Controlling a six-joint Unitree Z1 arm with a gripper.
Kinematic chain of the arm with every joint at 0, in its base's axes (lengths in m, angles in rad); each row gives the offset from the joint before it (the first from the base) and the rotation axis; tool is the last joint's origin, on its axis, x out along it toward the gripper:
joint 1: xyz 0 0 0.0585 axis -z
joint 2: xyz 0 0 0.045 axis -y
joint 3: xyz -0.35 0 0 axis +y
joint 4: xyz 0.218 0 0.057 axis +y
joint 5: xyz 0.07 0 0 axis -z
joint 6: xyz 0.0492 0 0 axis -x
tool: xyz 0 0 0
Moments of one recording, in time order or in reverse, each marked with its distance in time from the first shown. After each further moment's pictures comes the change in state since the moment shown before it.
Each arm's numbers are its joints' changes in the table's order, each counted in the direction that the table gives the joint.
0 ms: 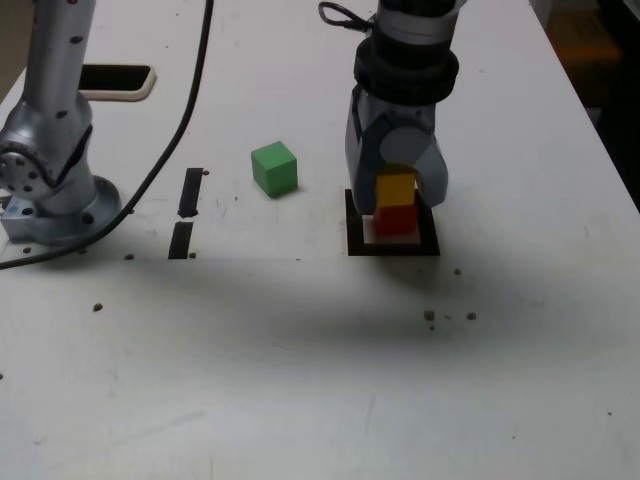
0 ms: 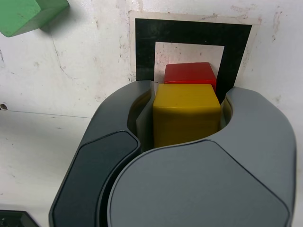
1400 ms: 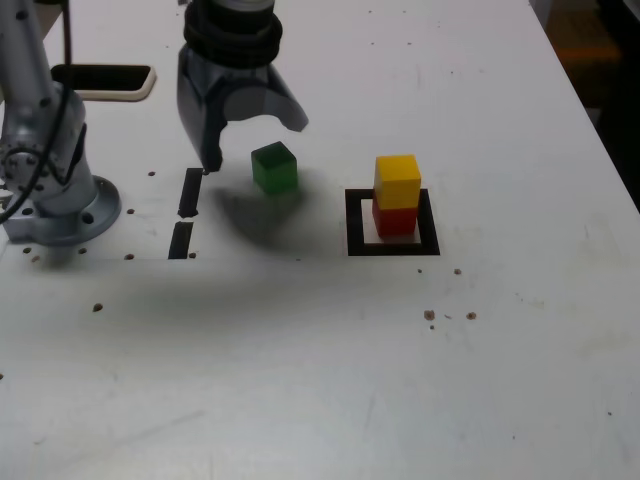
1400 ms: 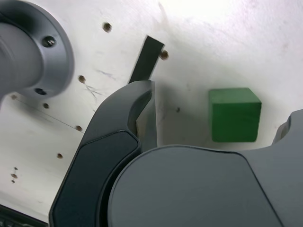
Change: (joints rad) arm -0.169 0.352 0.505 -0.009 -0.096 0.227
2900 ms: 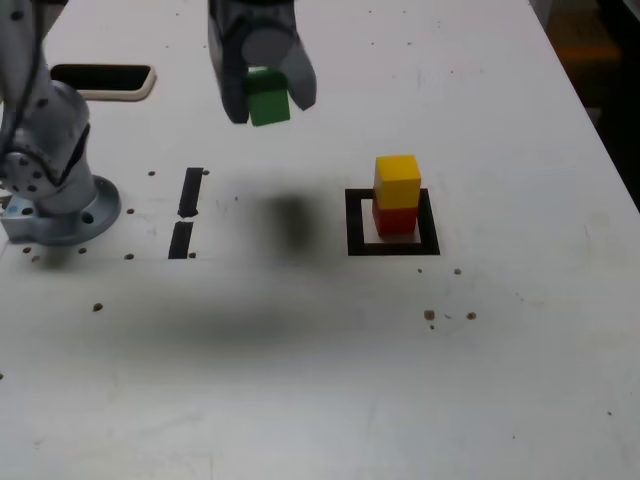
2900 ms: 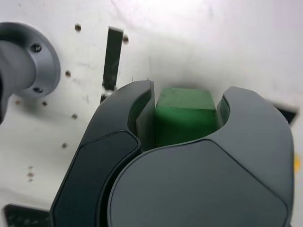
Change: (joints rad) arm 0.132 0.030 -0.334 0.275 -0.057 -0.101
